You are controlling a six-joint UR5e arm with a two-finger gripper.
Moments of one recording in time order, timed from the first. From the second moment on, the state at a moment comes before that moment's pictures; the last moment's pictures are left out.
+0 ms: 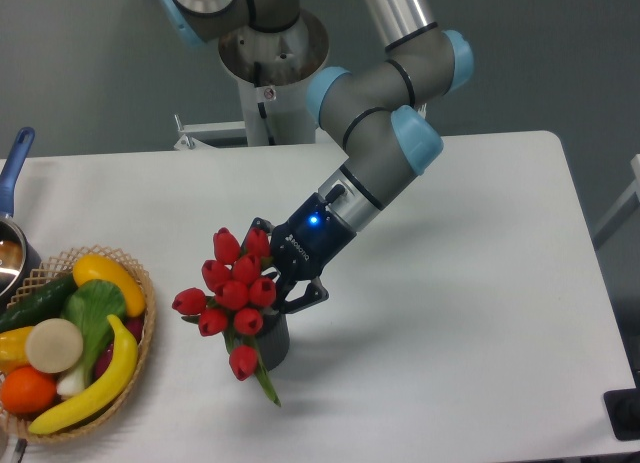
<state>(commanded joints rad) 2.56 -1.89 -1.84 -0.81 0.49 1.34</state>
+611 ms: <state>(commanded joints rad) 2.57 -1.83 -1.79 -0.81 0.45 1.17</state>
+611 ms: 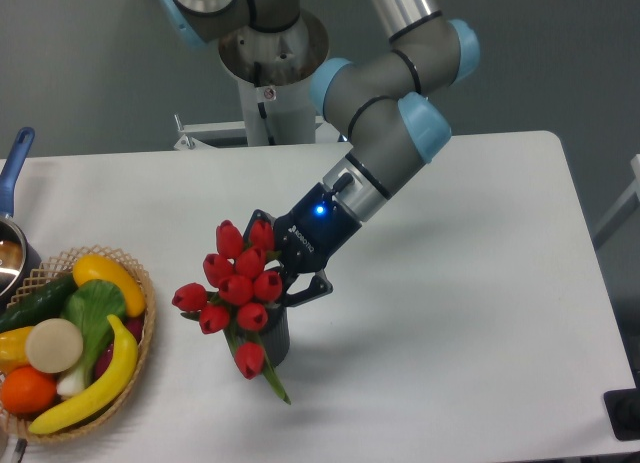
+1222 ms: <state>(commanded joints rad) 2.57 -1.77 -1.69 -0.81 0.45 0.96</state>
